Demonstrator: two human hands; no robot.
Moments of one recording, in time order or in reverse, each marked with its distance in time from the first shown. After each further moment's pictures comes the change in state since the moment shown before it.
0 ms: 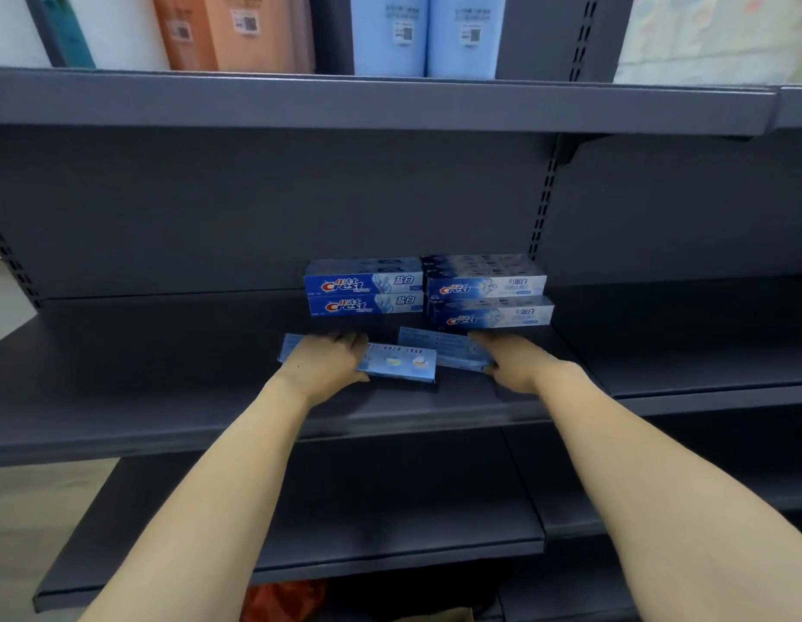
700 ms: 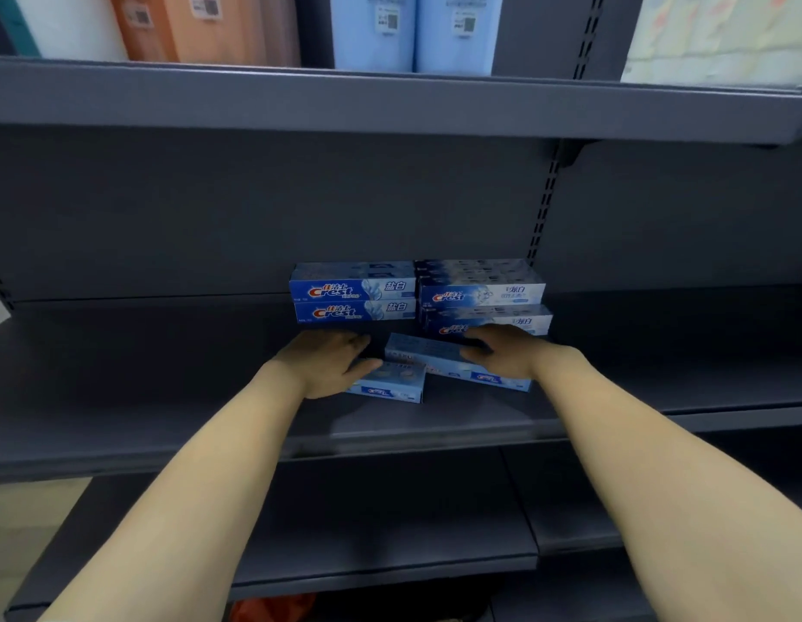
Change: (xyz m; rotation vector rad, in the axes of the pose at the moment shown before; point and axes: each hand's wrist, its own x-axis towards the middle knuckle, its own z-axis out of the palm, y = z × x) left_hand 0.037 -0.009 0.003 -0.244 -0.075 0.093; right_hand 0.031 0.017 -0.022 0.124 -0.100 -0.020
